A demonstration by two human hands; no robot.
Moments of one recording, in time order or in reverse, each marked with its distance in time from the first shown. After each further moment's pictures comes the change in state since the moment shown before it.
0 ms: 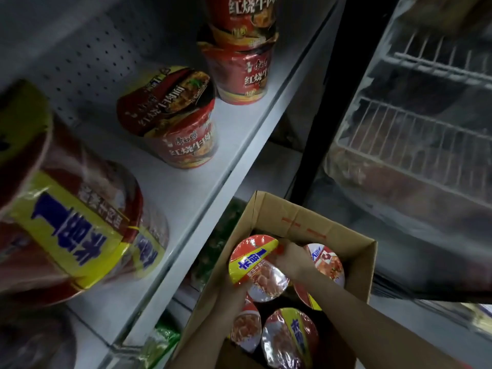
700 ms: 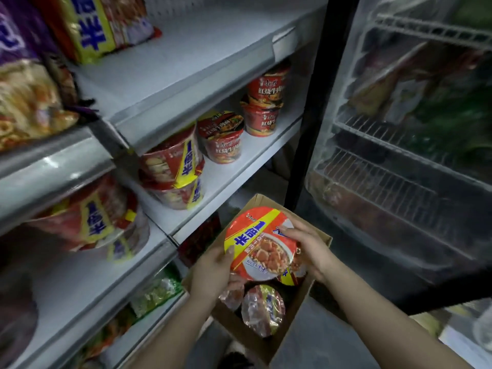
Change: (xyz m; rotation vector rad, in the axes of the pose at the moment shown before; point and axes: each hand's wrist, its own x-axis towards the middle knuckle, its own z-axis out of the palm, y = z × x) left_hand -0.248 0.030 -0.017 -0.224 0.147 0.315; right_hand -0.240 -0.008 -0.109 0.985 -0.233 -0.352
